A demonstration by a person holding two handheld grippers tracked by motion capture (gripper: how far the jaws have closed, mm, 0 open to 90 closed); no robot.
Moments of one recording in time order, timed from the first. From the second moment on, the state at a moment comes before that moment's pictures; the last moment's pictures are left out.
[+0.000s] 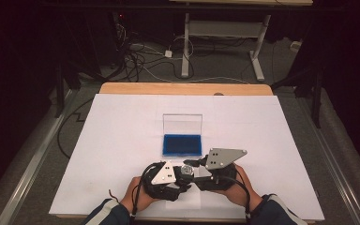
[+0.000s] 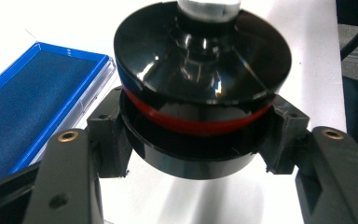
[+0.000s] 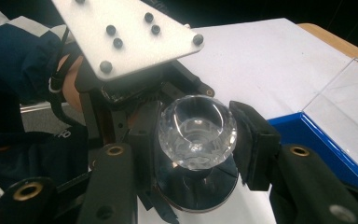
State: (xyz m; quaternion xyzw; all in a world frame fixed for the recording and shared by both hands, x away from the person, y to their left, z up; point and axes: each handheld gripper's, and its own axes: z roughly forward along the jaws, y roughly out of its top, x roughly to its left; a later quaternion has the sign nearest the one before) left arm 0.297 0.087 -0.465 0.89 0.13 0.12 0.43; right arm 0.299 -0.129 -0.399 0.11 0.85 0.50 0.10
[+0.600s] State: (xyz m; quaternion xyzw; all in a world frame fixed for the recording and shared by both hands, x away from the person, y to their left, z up) left arm 0.299 0.106 -0.464 0.89 0.14 0.13 0.42; right arm 0.303 -0.153 -0.389 0.13 0.84 0.50 0.13
